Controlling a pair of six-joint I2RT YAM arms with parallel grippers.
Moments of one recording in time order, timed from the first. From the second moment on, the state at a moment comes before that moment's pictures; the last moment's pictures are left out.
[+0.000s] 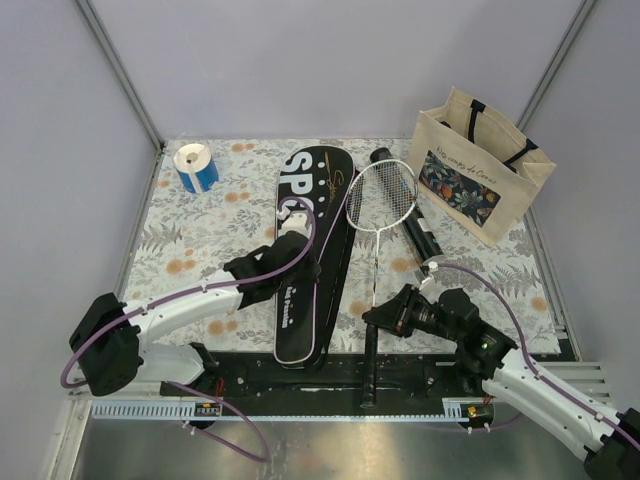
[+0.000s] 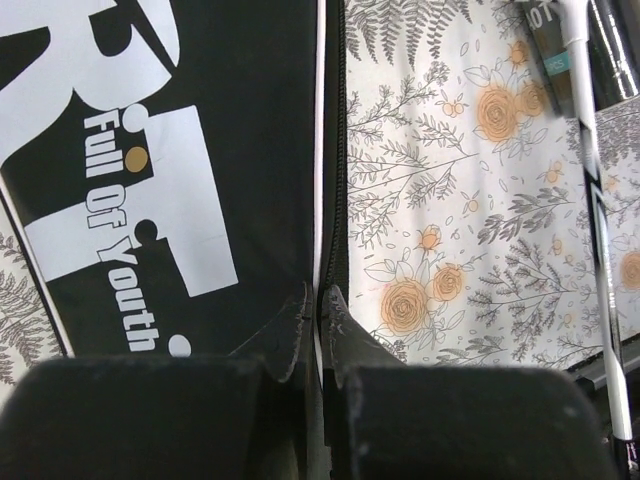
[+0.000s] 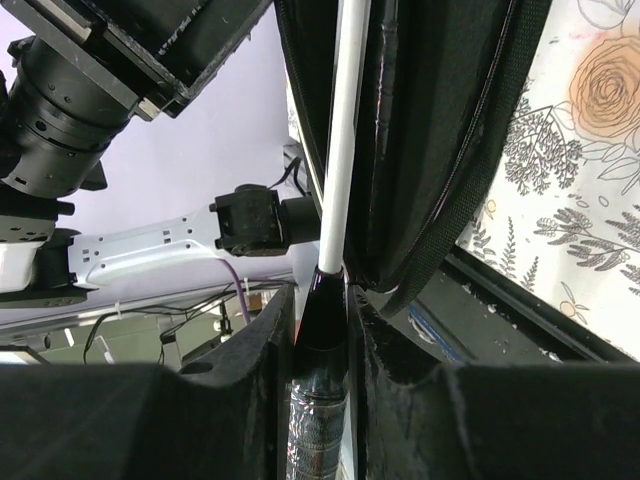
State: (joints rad) left arm -0.90 1.27 0.82 -0.28 -0.26 -0.71; right arm 0.76 0.42 0.14 0.01 -0.32 1.36
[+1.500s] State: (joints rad) left arm -0.90 1.13 0.68 -0.12 -0.01 -0.46; right arm 0.76 1.06 0.33 0.27 -0.78 1.20
